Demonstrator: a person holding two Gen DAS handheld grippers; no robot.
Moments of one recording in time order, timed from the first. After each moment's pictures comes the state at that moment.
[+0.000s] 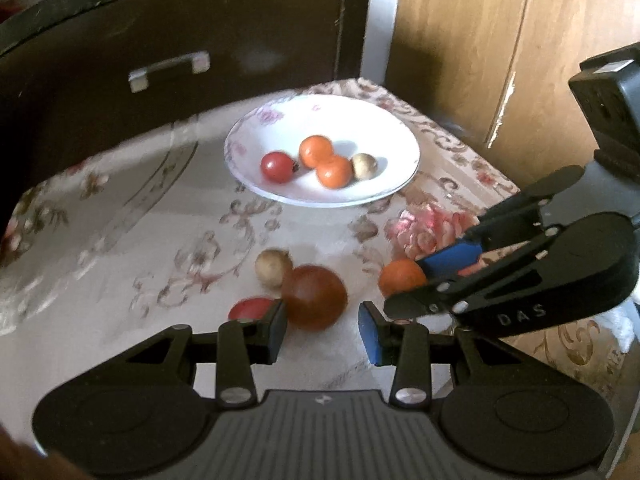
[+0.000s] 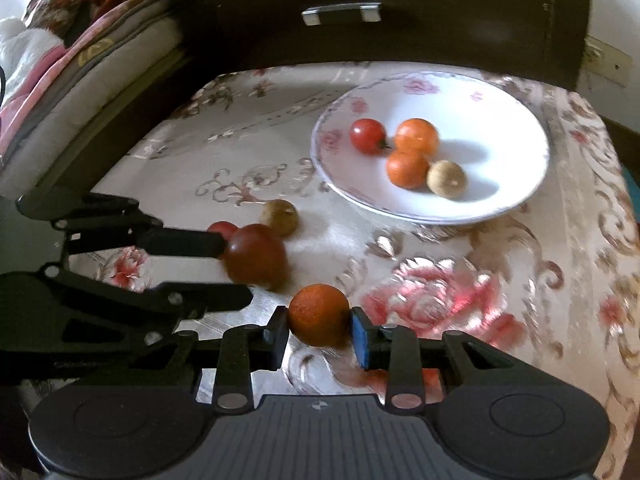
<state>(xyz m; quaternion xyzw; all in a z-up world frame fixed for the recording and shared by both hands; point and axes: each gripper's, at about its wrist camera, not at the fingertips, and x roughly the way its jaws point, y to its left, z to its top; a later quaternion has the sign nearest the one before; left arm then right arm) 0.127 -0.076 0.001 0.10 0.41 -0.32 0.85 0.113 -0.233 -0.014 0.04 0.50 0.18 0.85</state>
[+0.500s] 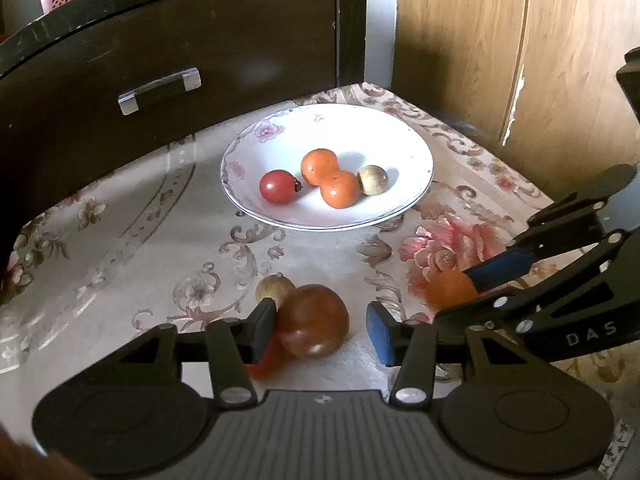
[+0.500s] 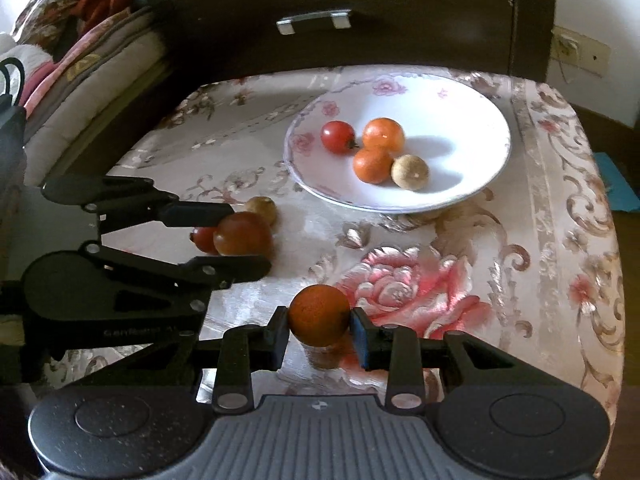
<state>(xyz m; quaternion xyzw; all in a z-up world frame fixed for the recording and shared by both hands) 0.141 -0.096 -0.007 0.13 0.40 -0.30 0.86 0.105 -0.252 -0.011 0.05 0.50 0.16 0.85</state>
